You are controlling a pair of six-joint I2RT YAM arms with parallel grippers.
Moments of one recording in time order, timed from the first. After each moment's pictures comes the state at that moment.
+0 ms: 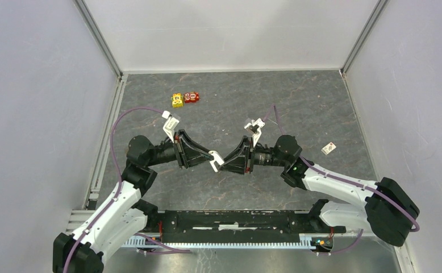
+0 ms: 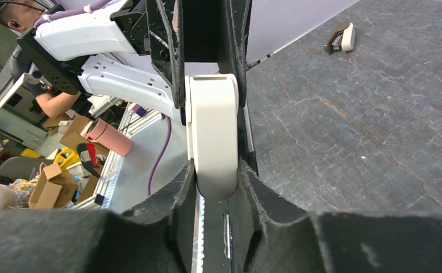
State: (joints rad) left arm -0.41 0.75 0.46 0.44 0.95 -0.78; right arm 0.83 1.16 0.54 0.70 -0.67 0.65
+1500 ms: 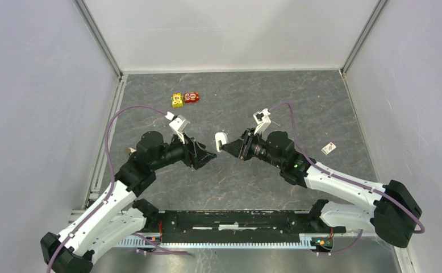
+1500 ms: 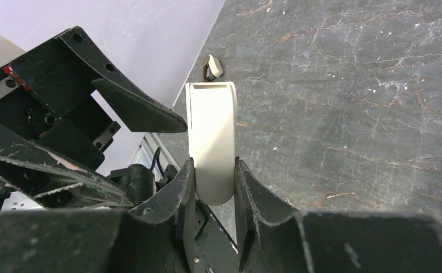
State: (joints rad) left arm -0.57 0.72 0.63 -0.16 0.43 -0.37; right arm 0.87 1.12 0.63 0.33 -0.10 0.81
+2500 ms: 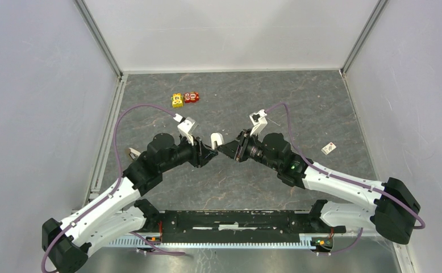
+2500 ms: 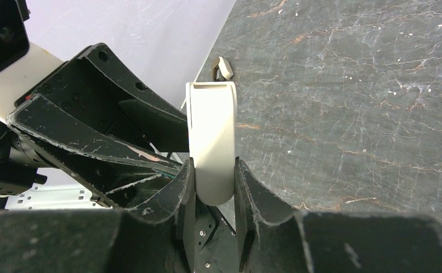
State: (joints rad) left arm -0.71 0.79 0.63 -0.12 0.20 -0.33; right arm 0.94 1.15 0.67 0.32 -0.02 0.83
